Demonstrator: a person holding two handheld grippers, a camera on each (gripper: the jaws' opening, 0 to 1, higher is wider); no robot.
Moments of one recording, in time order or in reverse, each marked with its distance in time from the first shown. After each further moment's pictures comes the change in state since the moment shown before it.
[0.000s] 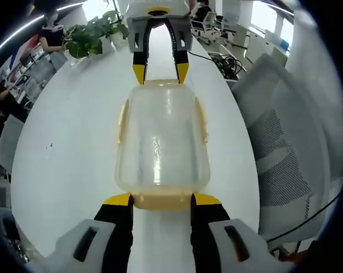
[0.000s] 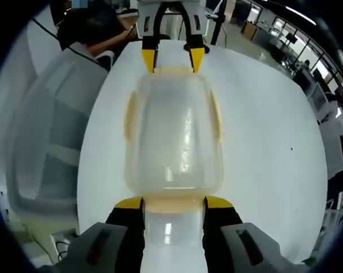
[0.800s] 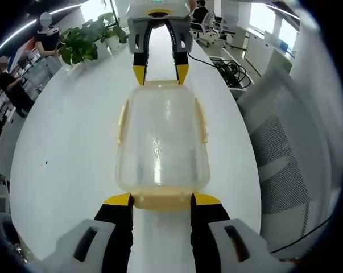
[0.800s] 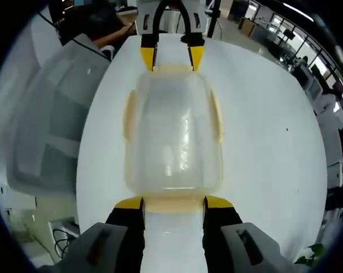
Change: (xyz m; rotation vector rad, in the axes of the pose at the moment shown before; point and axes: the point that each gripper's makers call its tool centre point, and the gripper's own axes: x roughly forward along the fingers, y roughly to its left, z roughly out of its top) left arm 0.025 0.003 0.049 0.005 -0.019 -0.011; right arm -0.019 0.000 -0.053 0.016 0.022 -0.007
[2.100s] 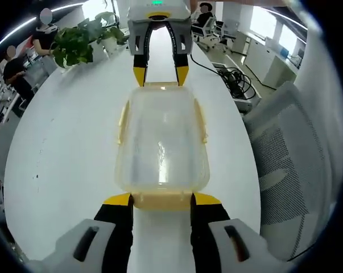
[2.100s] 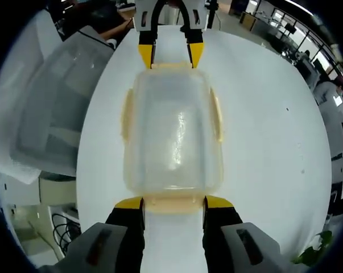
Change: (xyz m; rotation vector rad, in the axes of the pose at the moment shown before) left arm 0.036 0.000 0.035 -0.026 -0.017 -0.036; right arm 0.001 -0.001 -0.051 0.014 0.037 0.042
